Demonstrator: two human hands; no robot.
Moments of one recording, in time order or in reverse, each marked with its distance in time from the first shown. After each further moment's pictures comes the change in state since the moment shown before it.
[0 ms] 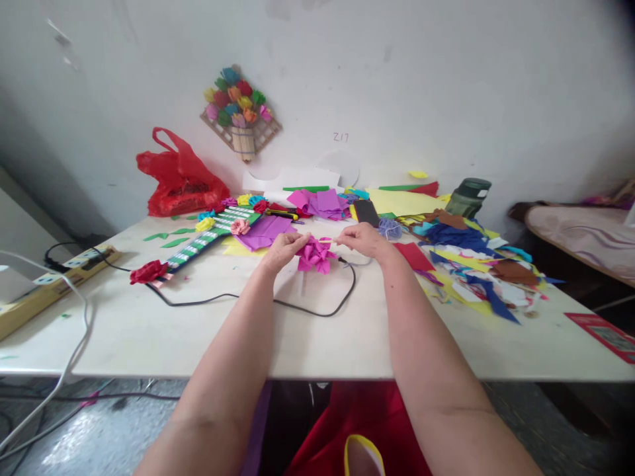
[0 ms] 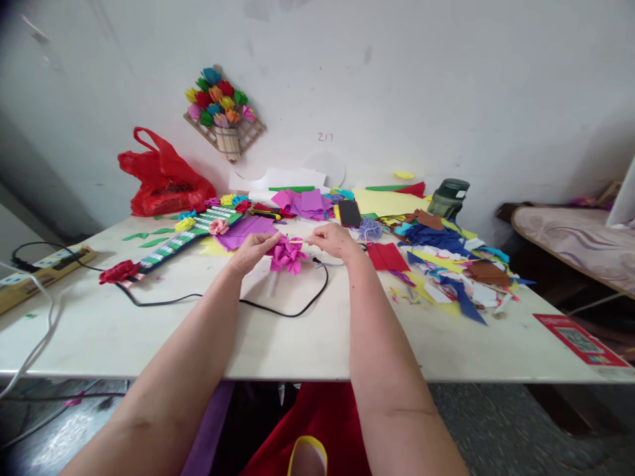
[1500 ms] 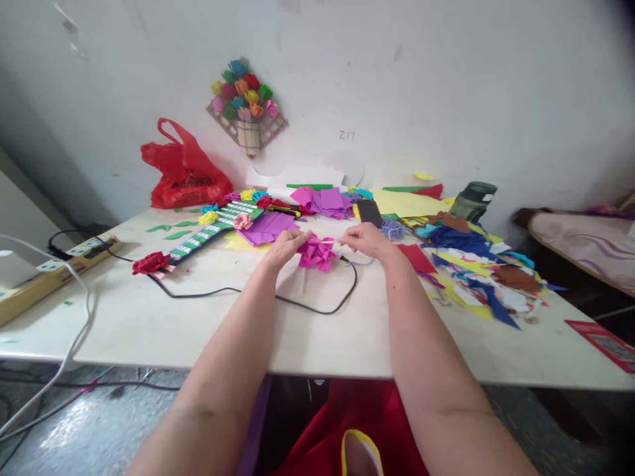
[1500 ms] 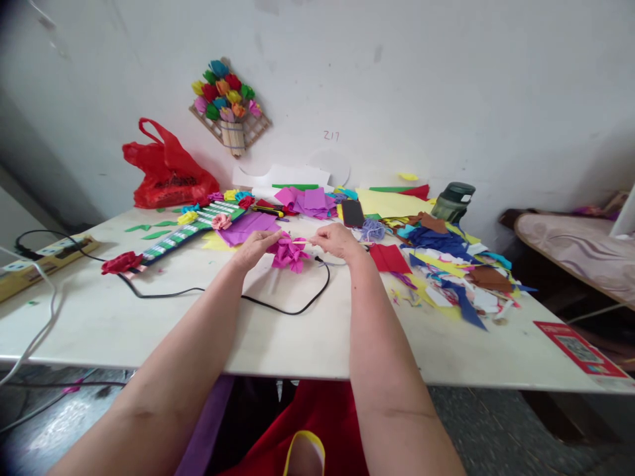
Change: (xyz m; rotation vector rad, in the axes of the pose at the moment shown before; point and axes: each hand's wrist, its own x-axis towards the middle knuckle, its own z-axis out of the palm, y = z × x) left_hand 0.000 0.000 0.000 0.000 0.024 -0.070; right_hand -0.001 0.003 0.002 0.035 -0.029 0.022
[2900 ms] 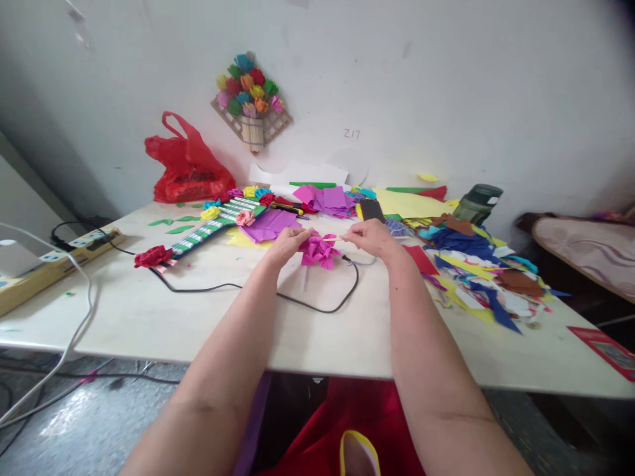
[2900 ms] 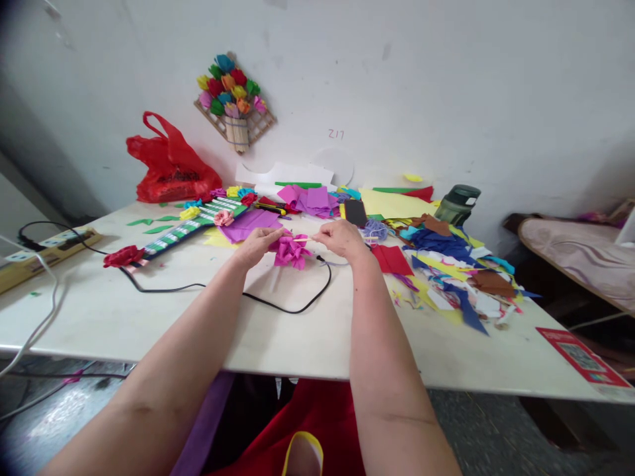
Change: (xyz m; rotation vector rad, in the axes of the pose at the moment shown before) left_hand 0.006 -0.007 0.001 -0.188 0.003 -0.056; right_hand -0.004 -0.010 -0.007 -0.235 0.101 -0.012
